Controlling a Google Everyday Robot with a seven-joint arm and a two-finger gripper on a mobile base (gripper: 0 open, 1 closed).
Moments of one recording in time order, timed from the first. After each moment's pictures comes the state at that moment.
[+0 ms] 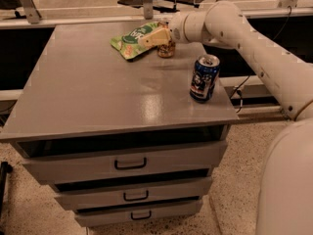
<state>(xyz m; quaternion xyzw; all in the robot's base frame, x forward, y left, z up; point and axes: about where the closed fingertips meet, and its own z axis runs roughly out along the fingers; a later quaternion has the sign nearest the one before) 0.830 -0.020 0.918 -0.36 0.72 0.17 0.57</state>
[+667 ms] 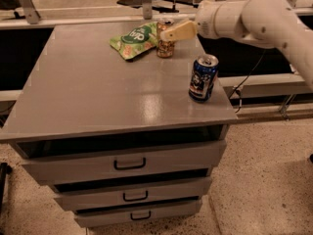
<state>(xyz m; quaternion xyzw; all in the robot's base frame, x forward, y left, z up) 0.782 -0.089 0.965 -0.35 0.71 0.14 0.60</state>
